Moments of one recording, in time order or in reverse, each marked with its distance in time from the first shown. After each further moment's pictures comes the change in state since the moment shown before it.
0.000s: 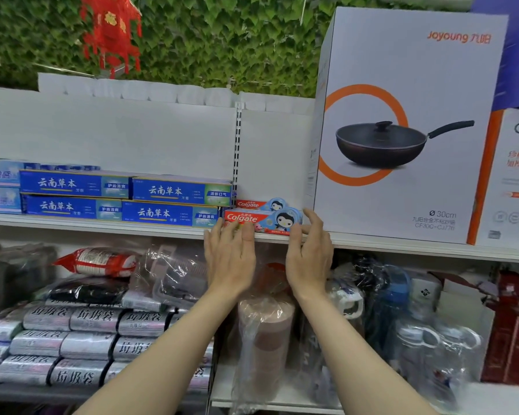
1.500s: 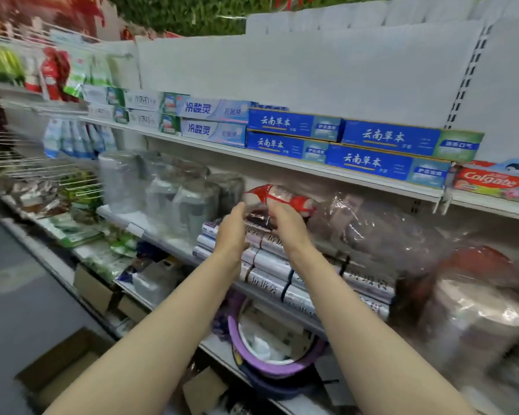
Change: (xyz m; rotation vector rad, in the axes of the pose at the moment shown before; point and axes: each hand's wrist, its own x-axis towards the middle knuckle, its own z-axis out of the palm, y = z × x) left_hand -0.041 -0.210 -0.242 -0.519 0.263 -0.885; right_hand -0.185 -0.205 0.218 0.563 -1.119 0.490
